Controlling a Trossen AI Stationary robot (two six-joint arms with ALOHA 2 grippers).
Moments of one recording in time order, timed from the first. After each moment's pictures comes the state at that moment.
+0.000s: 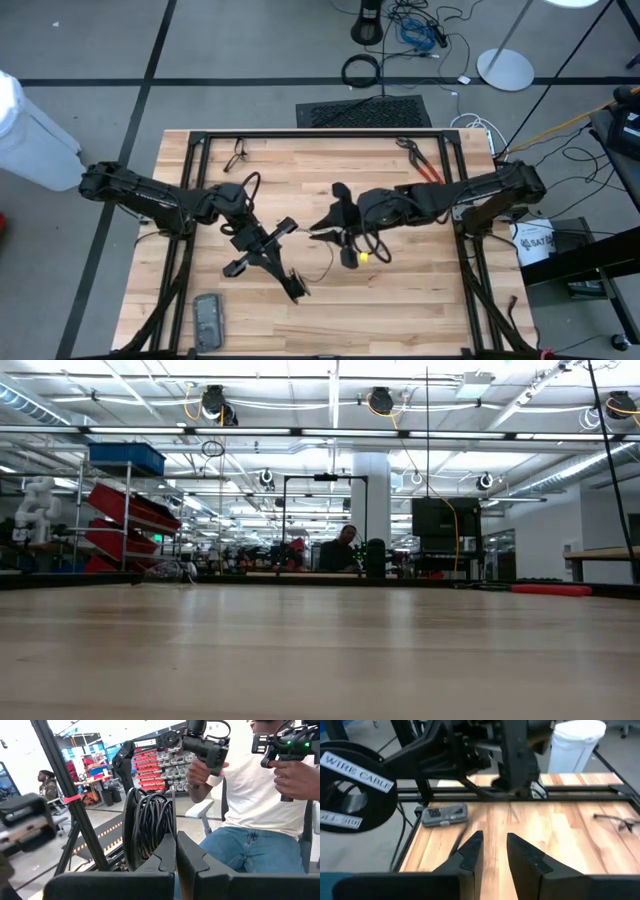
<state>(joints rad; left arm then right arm) -0.18 1.27 0.92 0.40 0.77 0.25 0.24 1.55 1.48 -0.30 0.11 0.15</state>
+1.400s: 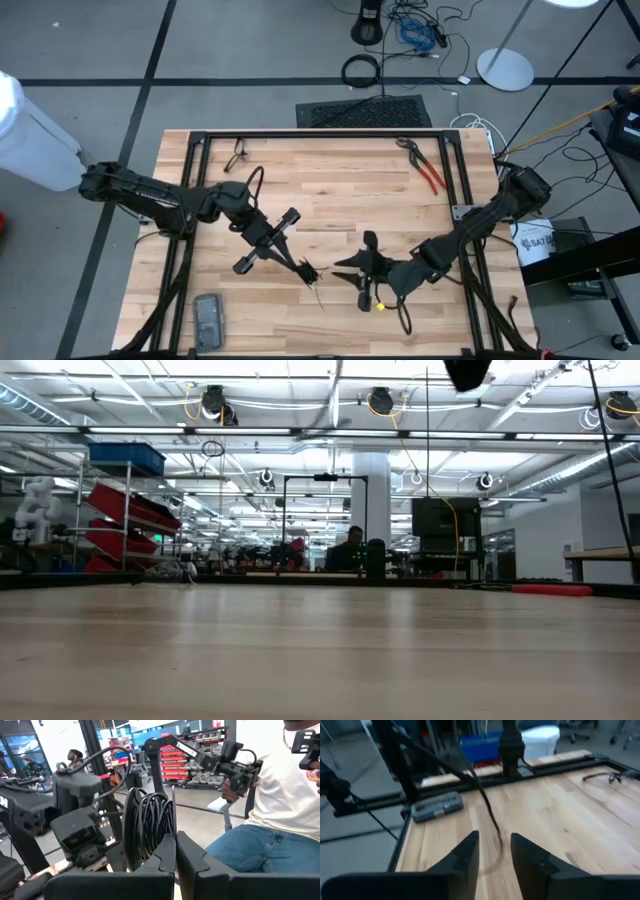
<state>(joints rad) -0.16 1.27 0.92 0.36 0.64 0.19 0.59 1.54 0.96 0.24 0.66 0.41</state>
